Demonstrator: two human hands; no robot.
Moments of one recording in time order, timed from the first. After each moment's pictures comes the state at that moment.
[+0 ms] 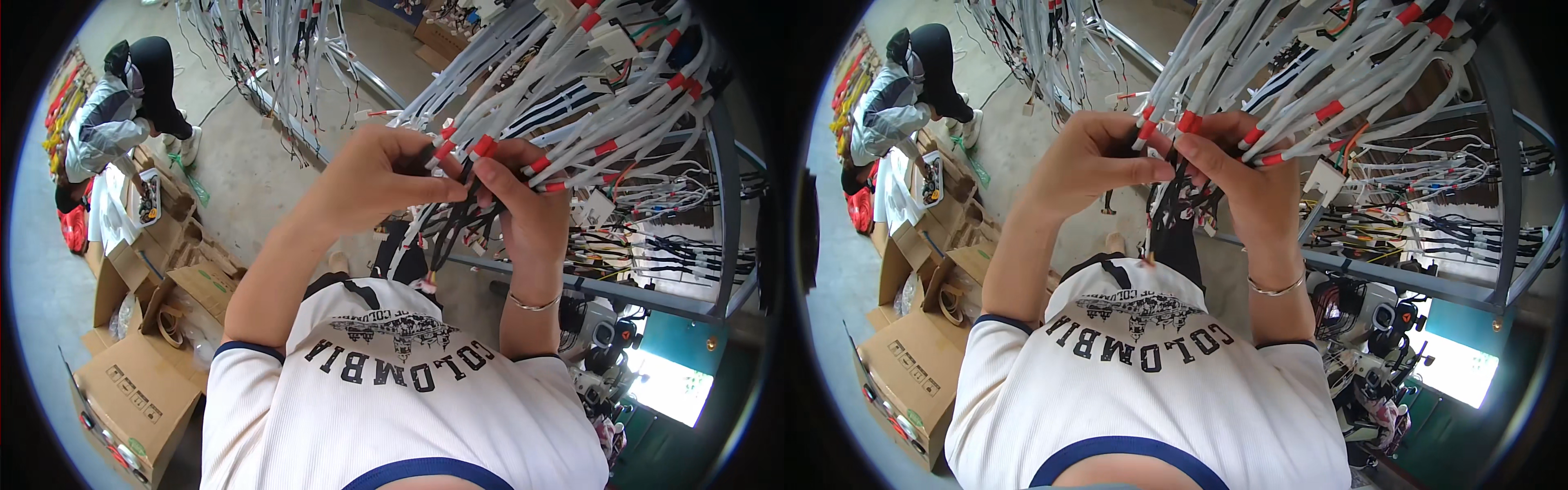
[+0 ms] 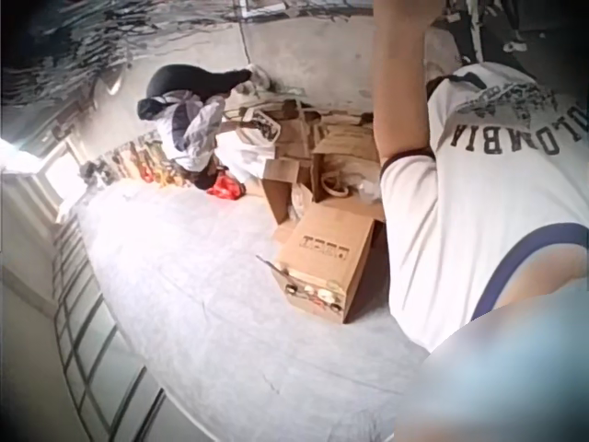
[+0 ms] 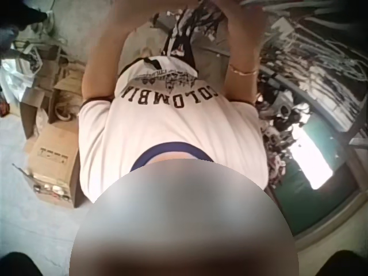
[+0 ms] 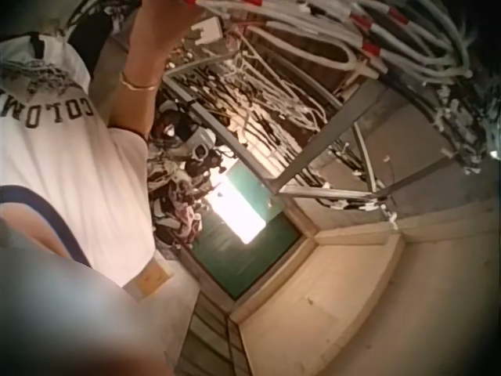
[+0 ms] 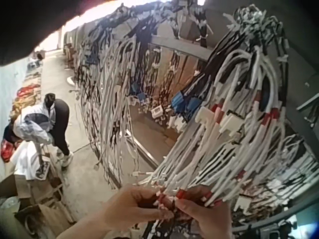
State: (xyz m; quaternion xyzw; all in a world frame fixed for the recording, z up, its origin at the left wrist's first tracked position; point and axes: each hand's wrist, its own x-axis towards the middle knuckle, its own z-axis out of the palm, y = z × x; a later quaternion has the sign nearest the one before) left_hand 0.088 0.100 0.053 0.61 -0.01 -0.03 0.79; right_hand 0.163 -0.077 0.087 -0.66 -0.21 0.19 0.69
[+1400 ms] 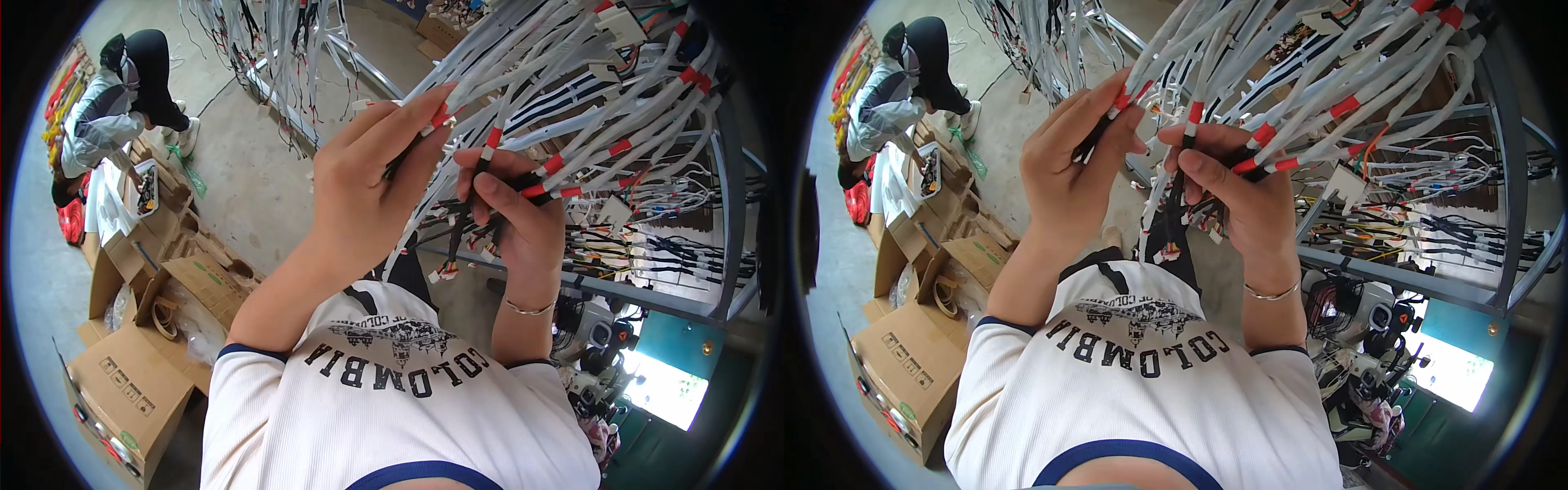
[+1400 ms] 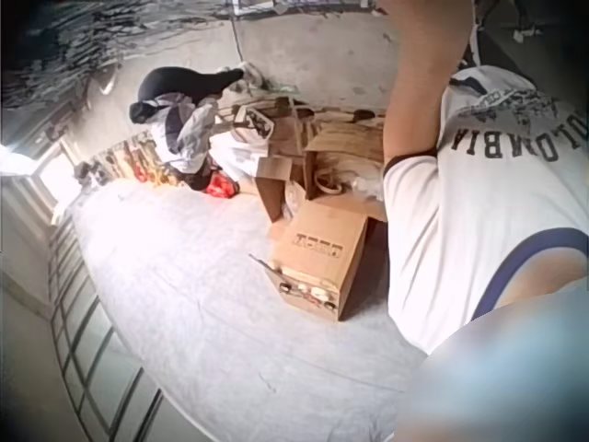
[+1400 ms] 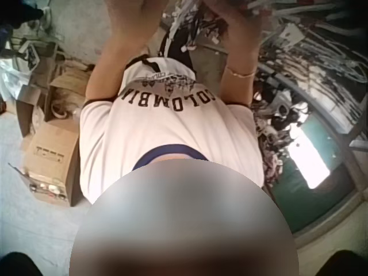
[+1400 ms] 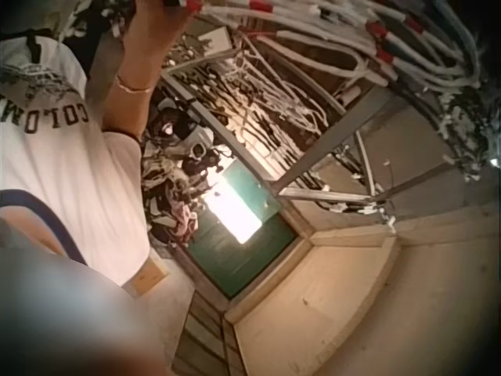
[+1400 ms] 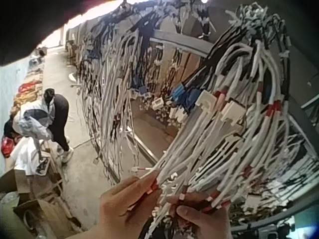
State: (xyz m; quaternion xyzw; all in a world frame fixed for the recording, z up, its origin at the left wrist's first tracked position) left_hand 0.079 0.064 0.052 0.72 0.02 0.41 0.56; right_hand 0.157 -0.093 0.079 -0.60 -0.23 0.30 0.70
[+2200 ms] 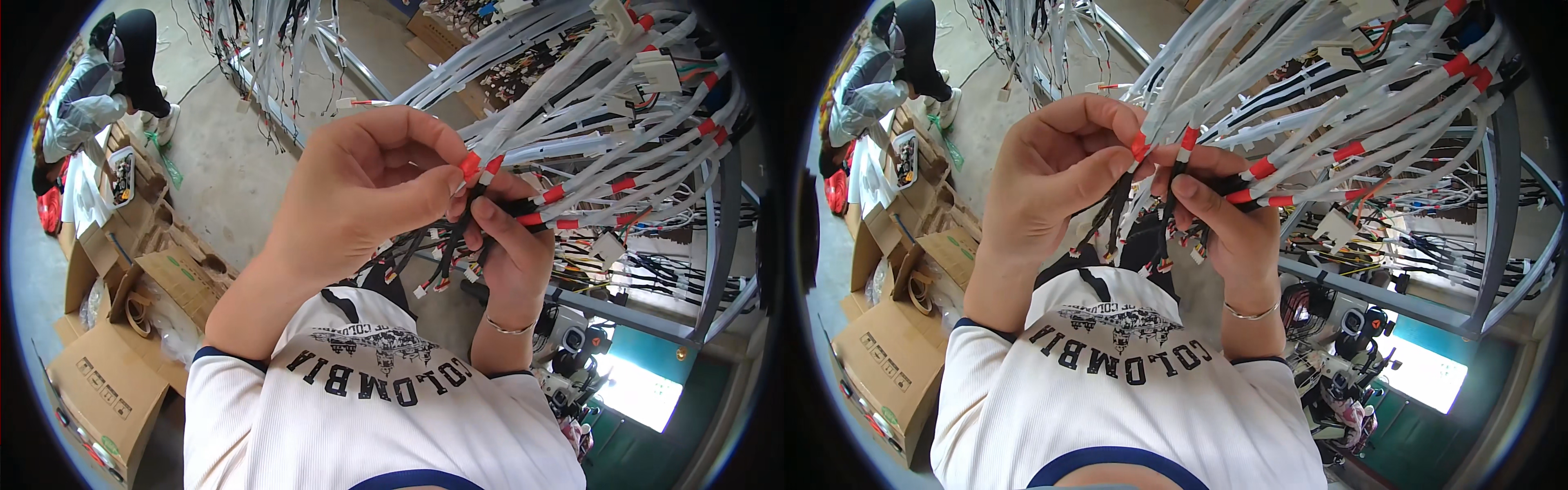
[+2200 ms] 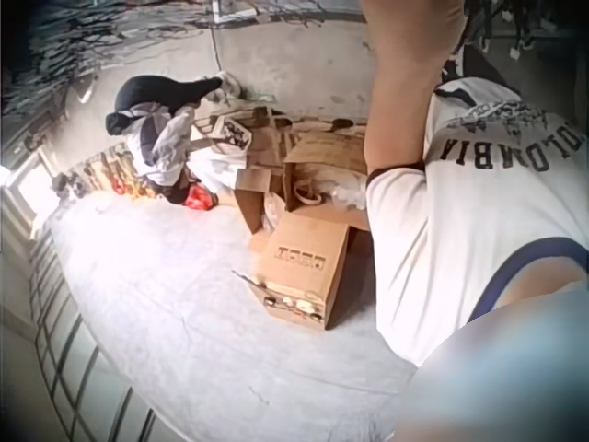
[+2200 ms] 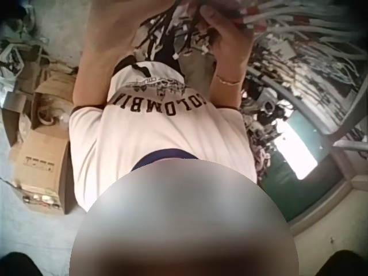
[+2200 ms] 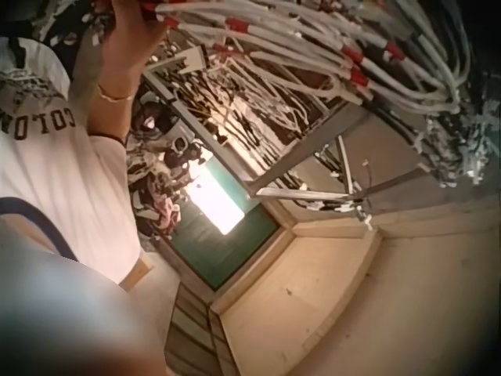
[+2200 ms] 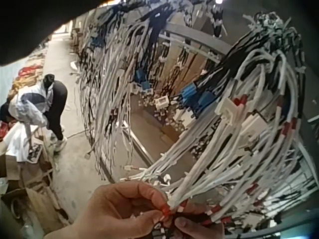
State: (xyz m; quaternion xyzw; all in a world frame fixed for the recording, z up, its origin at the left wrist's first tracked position) left_hand 0.075 0.080 0.070 0.36 0.02 0.09 0.93; right_hand 0.156 -0.089 0.078 -0.59 -0.25 0.29 0.71
